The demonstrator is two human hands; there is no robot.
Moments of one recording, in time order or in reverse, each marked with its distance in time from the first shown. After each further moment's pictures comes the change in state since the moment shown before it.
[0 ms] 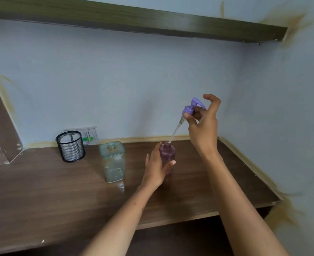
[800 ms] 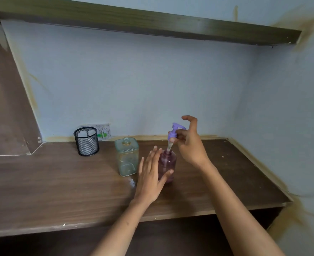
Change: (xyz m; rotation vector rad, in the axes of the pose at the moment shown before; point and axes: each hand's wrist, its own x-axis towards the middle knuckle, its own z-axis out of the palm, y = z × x) left_hand -0.059 -0.027 -0.043 0.390 0.124 0.260; right_hand -0.043 0.021 0.037 0.034 -0.420 0.098
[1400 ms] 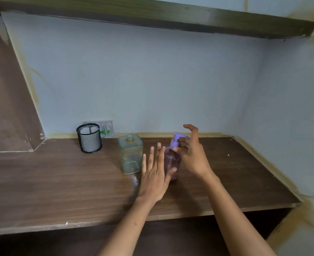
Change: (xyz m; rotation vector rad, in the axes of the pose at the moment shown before) left_hand 0.001 -0.006 0.008 0.248 -0.156 -0.049; right_hand -0.013 0.034 0.016 0.061 -0.018 0.055
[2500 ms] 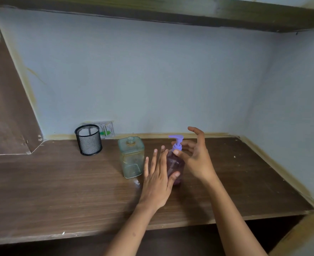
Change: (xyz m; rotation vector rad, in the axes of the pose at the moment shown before) left_hand 0.002 -0.001 0.000 -0.062 0.030 0.014; right_hand 0.007 0.017 0.005 0.072 0.038 0.015
